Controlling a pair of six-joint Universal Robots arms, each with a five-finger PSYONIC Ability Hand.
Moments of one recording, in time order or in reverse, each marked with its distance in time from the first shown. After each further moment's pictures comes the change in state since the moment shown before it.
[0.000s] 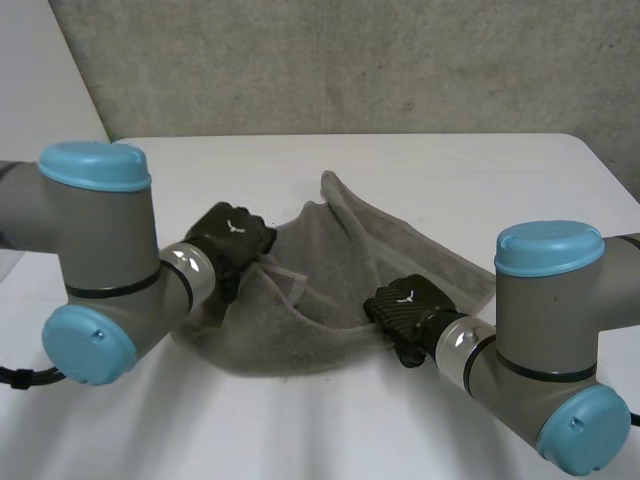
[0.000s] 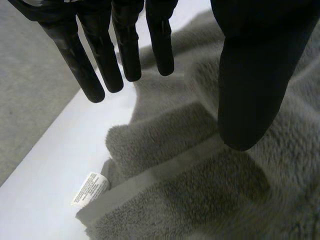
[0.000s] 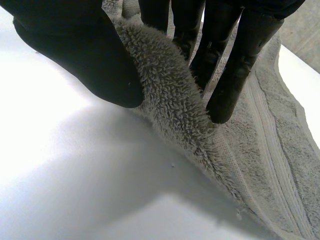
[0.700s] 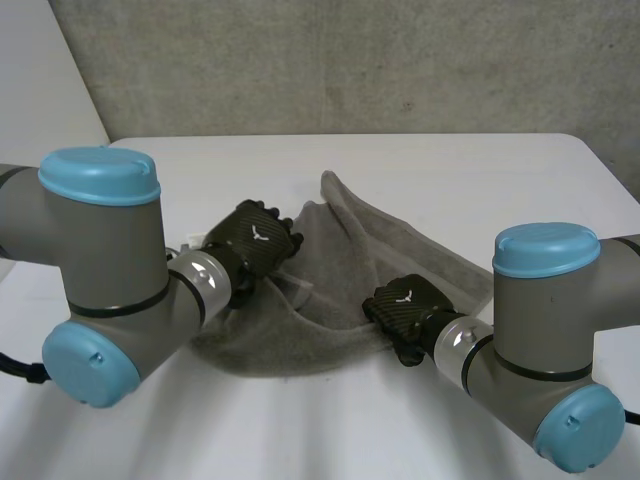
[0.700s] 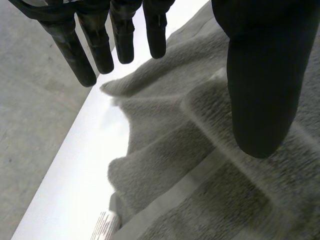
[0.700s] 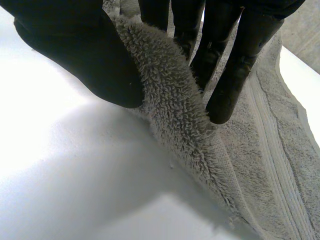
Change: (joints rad) left arm -0.060 0.055 -0.047 0.026 0.042 0.141; right arm -0.002 0.015 -0.004 -0.017 -0.006 -0.005; left_hand -0.187 -0.188 -0.188 -0.189 -0.191; right_hand 0.000 0.000 0.000 0.000 0.001
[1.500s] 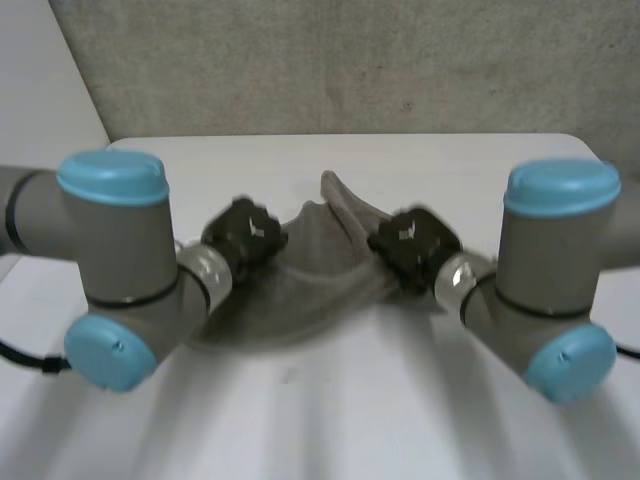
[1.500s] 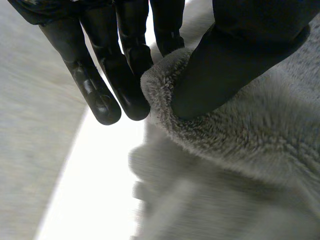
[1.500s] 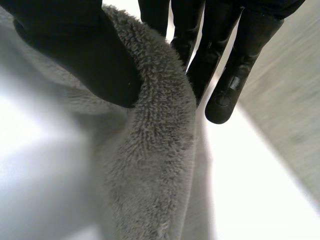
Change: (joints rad) left arm 0.018 -0.065 0.057 0.048 -0.046 0.101; right arm -0.019 0.018 -0.225 0.015 0.027 -0.111; left_hand 0.859 0.908 0.907 0.909 0.893; right_hand 0.000 0.000 0.000 0.004 0.000
